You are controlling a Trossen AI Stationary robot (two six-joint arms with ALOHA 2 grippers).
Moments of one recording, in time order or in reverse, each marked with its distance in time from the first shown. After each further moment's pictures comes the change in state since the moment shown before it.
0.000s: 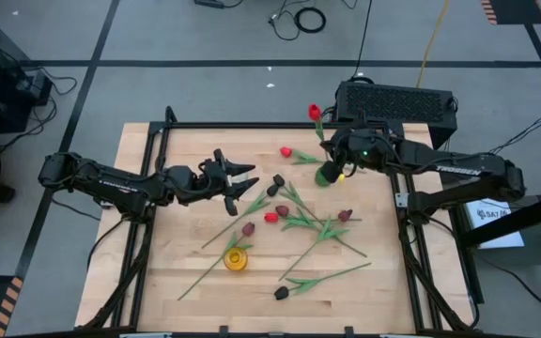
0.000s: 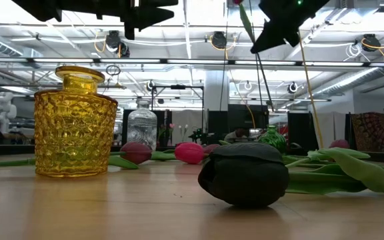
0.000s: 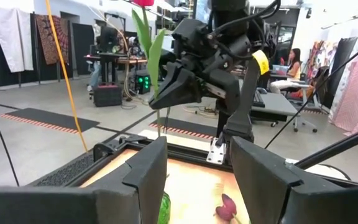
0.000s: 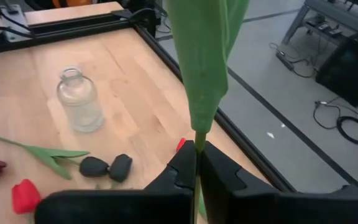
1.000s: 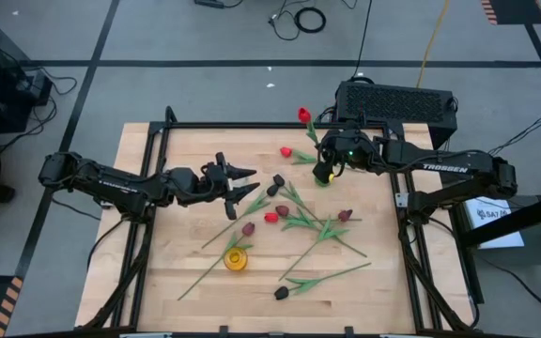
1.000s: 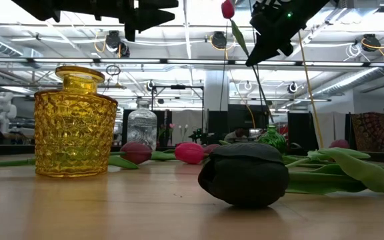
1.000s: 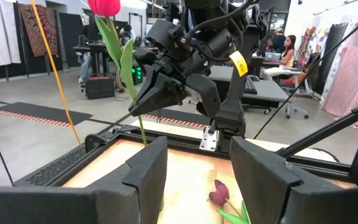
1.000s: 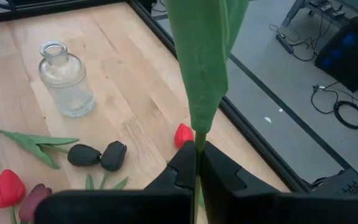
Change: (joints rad) left arm -0.013 0.000 0.000 -0.047 0.027 0.000; right arm -0.021 0.094 0.000 0.010 -0.007 0.010
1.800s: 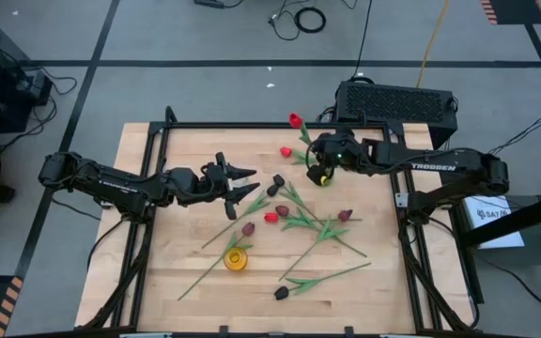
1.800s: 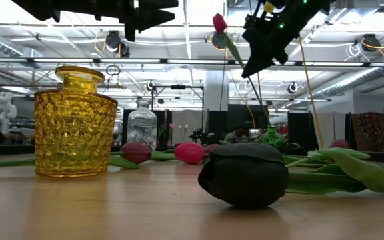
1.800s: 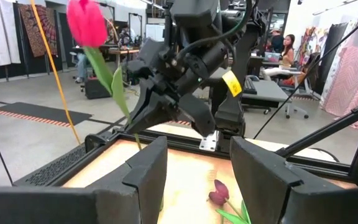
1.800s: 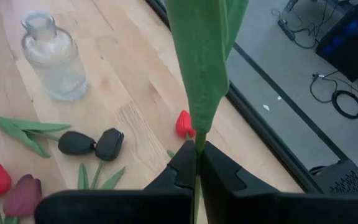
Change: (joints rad) left arm 0.000 0.000 0.000 0.000 0.000 0.000; right arm 0.000 0.092 0.000 0.010 0.005 0.004
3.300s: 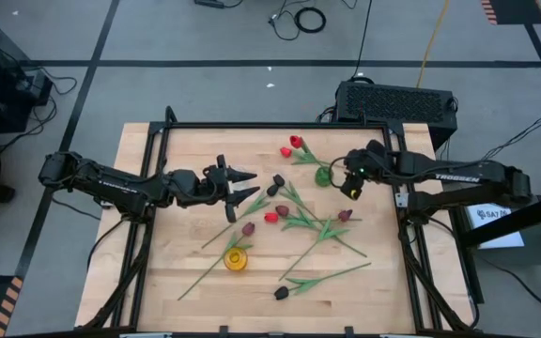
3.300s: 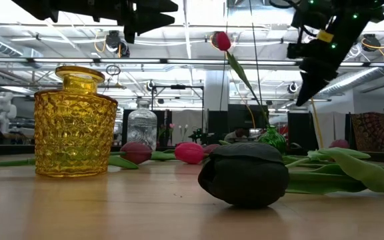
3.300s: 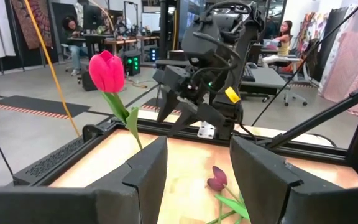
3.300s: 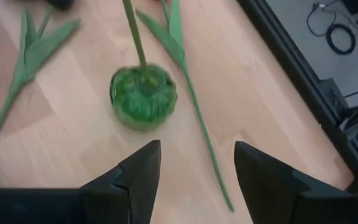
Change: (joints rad) left arm -0.015 0.000 0.000 -0.049 0.003 0.003; right arm -0.023 -0.281 -0.274 -0.307 -0.009 0.034
